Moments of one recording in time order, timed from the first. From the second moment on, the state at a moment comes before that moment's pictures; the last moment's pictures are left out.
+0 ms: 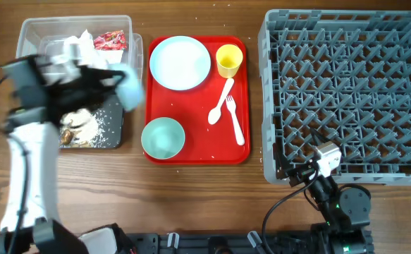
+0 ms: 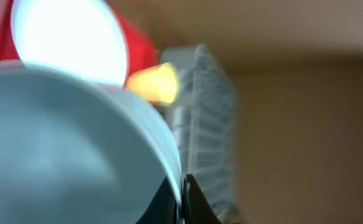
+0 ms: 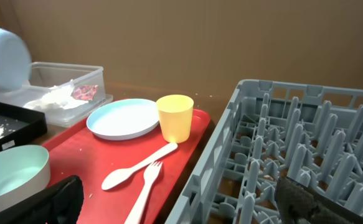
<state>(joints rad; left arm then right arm) 0.23 1.42 1.08 -0.49 0.97 -0.58 0.11 0.01 0.05 -0.10 -0.29 0.02</state>
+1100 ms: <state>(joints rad) -0.40 1.56 1.14 -0.47 0.02 -0.40 0.11 0.01 0.05 -0.10 -0.29 0.02</state>
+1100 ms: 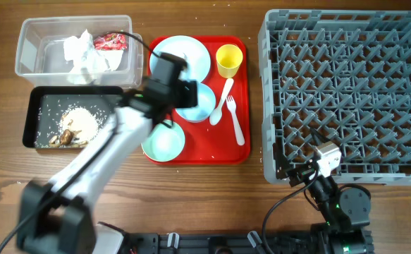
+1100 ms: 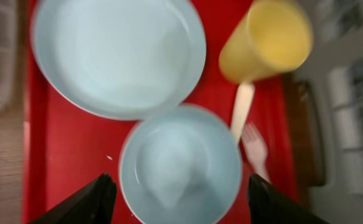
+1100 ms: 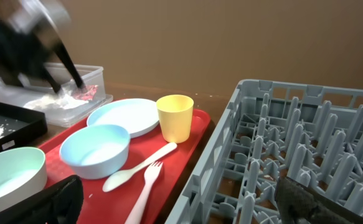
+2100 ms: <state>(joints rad) 0.30 1.25 1.17 -0.83 0.24 -0.11 0.11 0.01 0.05 -0.10 -0.29 0.02</state>
